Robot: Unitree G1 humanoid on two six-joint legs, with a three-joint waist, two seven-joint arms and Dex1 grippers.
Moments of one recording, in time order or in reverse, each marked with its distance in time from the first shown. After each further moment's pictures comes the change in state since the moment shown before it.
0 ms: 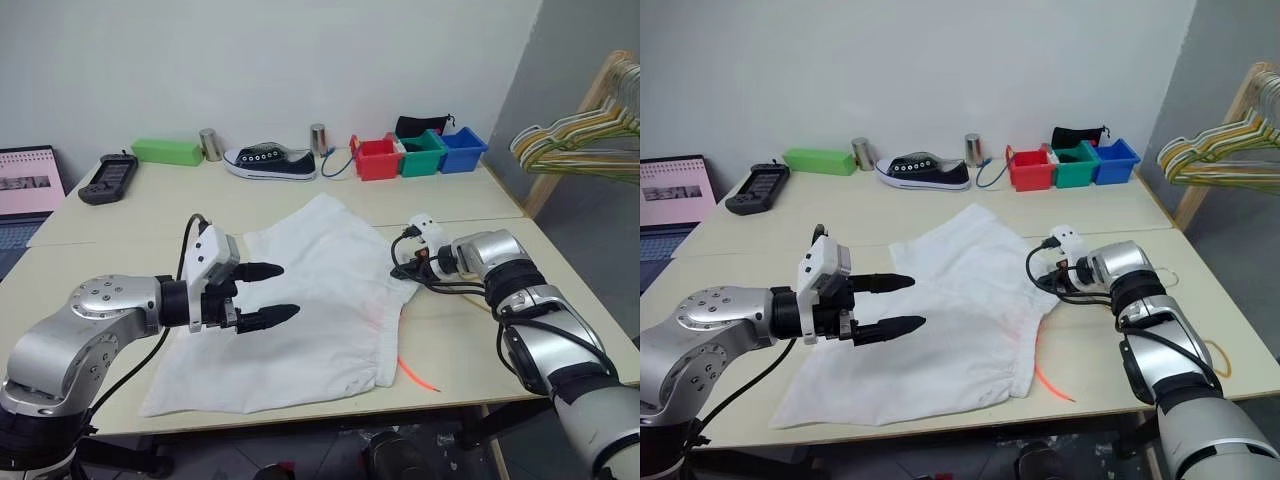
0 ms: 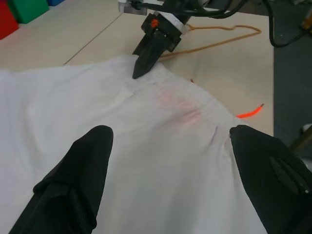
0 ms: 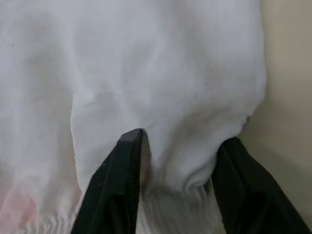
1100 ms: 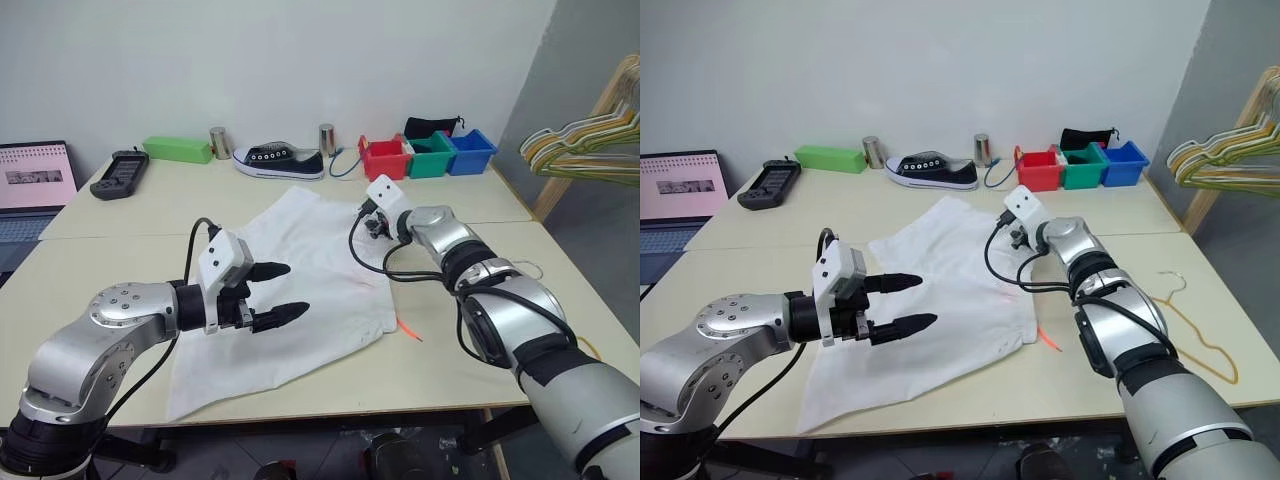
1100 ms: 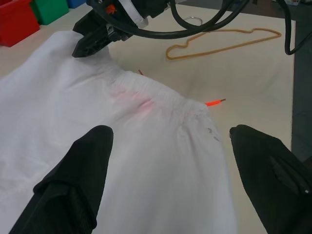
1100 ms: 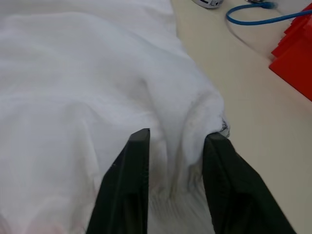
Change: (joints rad) left arm 0.014 -0.055 -0.039 -0.040 0.031 -0.012 0.082; right arm -0.192 0.172 -0.060 0.330 -0.222 -0.569 -0.291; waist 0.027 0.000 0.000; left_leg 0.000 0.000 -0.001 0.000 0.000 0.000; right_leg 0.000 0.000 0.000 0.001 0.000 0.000
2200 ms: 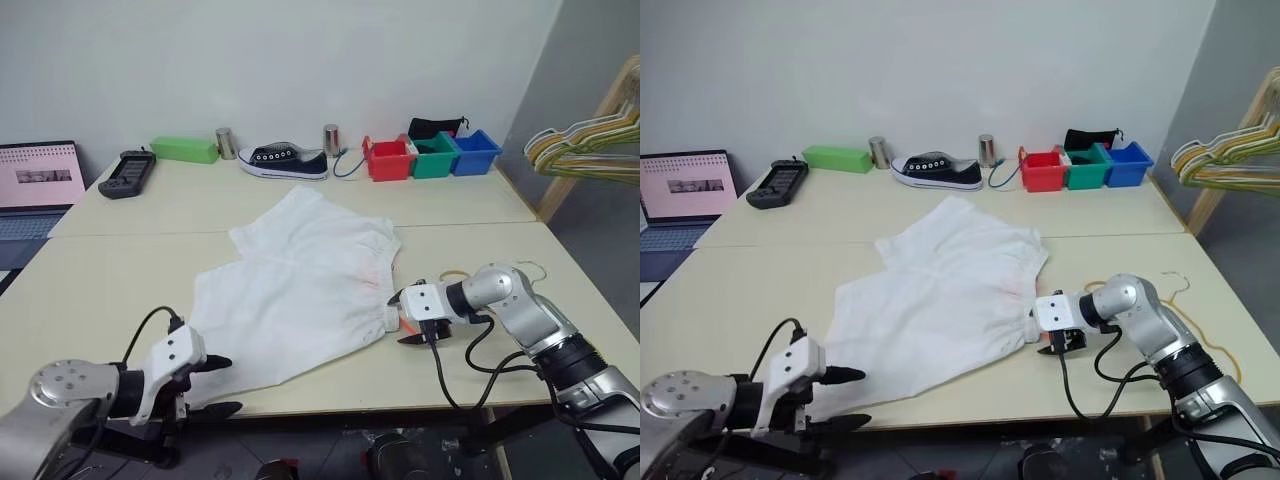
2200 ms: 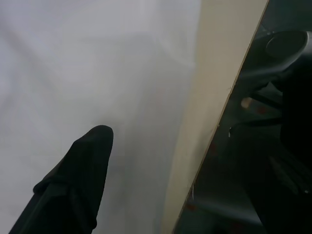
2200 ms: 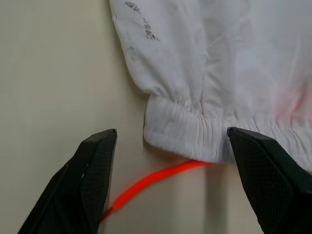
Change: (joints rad) left arm 0.533 0.138 0.063 0.154 0.289 -0.327 -0.254; right arm 0.717 -0.466 0.272 -1.181 -0.013 -0.162 0.655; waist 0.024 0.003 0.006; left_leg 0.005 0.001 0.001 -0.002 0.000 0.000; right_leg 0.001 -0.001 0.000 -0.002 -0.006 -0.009
